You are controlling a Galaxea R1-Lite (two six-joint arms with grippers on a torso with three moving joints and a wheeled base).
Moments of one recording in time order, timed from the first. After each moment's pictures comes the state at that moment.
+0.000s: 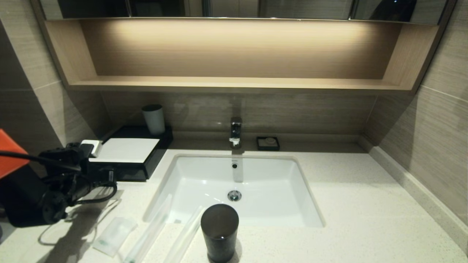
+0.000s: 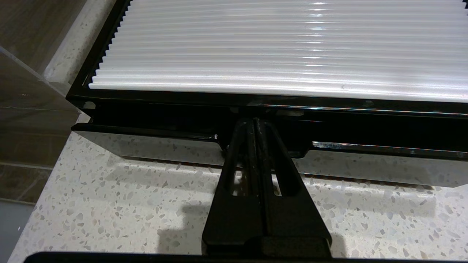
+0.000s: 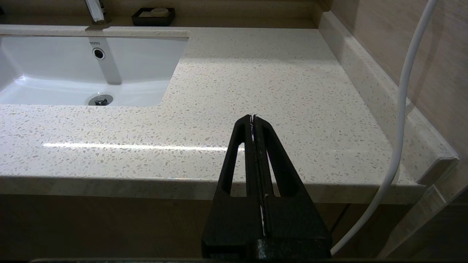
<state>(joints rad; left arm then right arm) 0.20 2.11 -0.70 -1.04 -0.07 0.18 0.00 0.00 0.00 0.00 0.00 -0.01</state>
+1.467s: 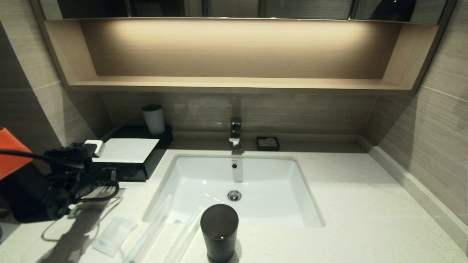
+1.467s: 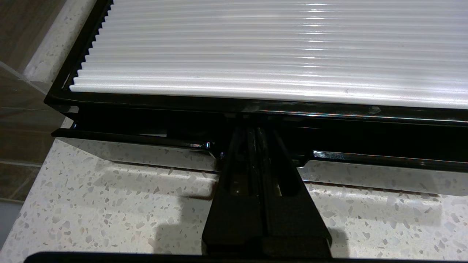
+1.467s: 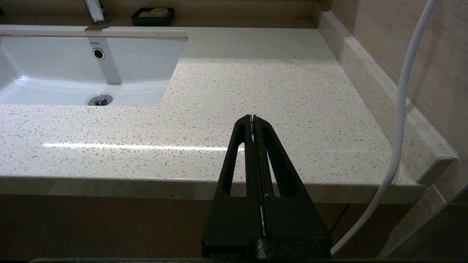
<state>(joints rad) 0.20 2.13 -0.75 -0.97 -0.07 0.18 0.00 0.00 0.00 0.00 0.00 -0.01</state>
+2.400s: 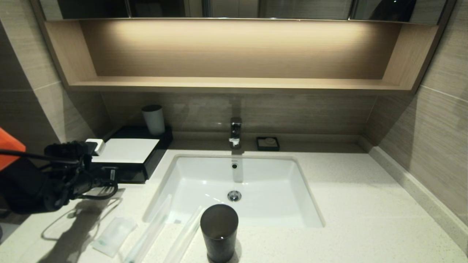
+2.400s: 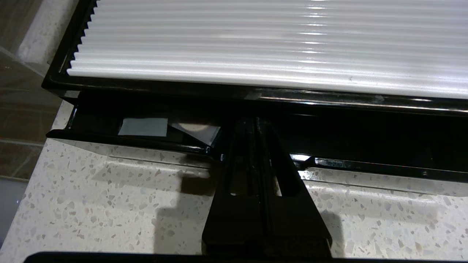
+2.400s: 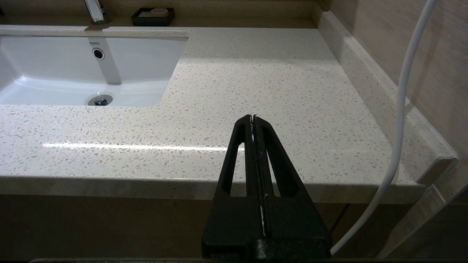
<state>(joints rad) 0.20 2.10 -0.80 -0.76 -0.06 0.17 0.00 0.00 0.00 0.00 0.00 -0.01</state>
